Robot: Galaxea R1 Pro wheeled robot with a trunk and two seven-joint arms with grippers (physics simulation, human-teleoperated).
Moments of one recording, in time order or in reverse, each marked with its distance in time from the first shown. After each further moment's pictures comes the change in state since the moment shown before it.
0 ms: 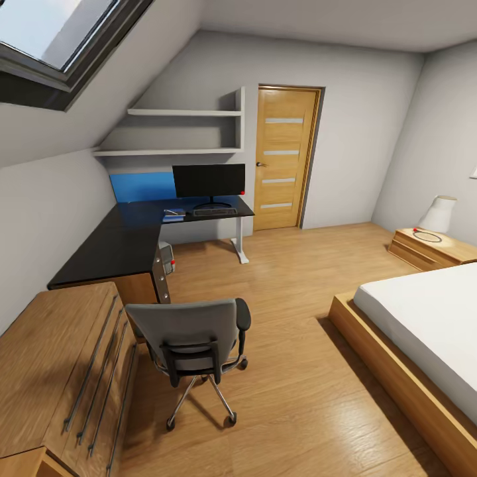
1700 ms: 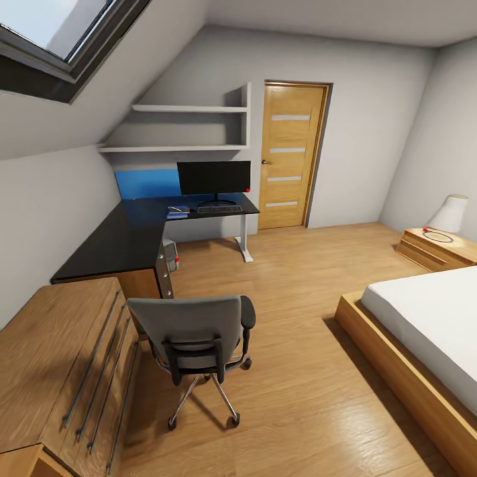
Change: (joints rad) left arm 0.000 -0.012 0.018 -0.123 0.336 0.036 0.005; right arm 0.000 -0.043 -0.002 0.003 -0.005 0.000 0.000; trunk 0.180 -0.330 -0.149
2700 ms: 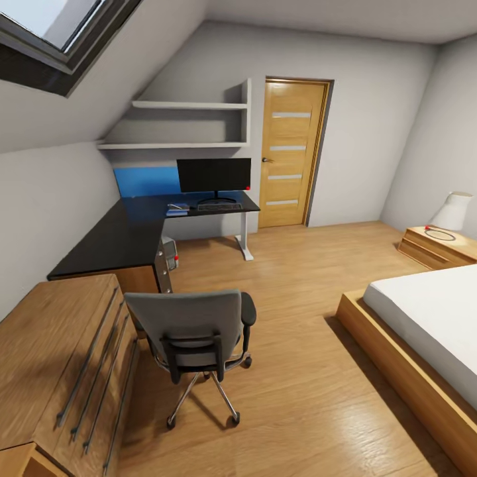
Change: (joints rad) left arm -0.018 -0.065 -0.006 -0.214 -0.156 0.206 0.199; right arm 0.000 0.001 0.002 -0.004 0.003 -0.003 0.000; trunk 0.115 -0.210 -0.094
